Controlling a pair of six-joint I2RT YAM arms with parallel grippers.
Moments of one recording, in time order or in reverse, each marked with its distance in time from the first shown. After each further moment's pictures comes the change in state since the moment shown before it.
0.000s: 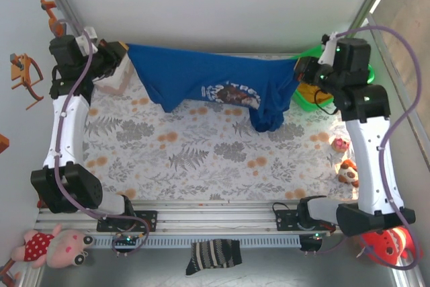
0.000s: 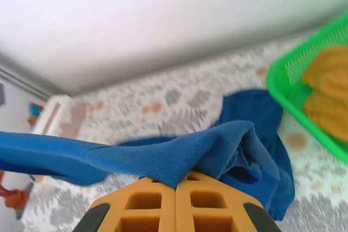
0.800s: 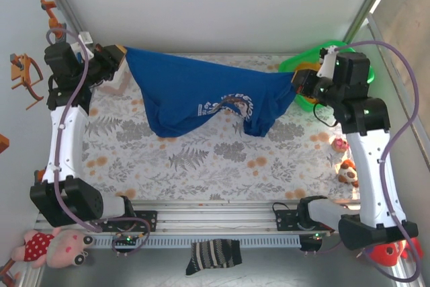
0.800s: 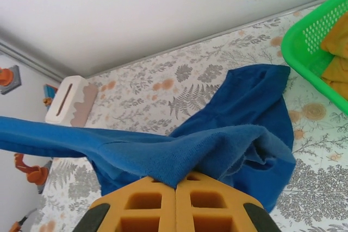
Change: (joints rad) left arm 0.018 -0.126 -0.120 0.038 0.042 -0.101; right arm -0.003 -0.112 -0.171 0.006 -0.080 0.040
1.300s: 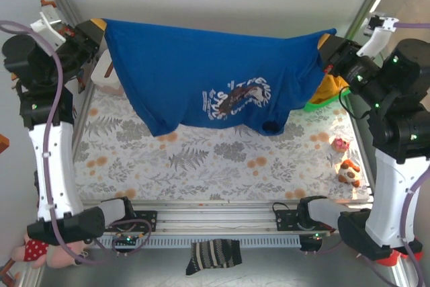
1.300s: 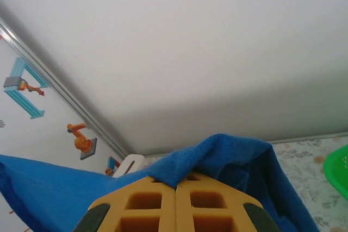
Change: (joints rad) left arm 0.000 -0.070 0.231 -0.020 -0.043 -0.063; right arm -0.001 0.068 0.460 0.004 -0.002 0.020
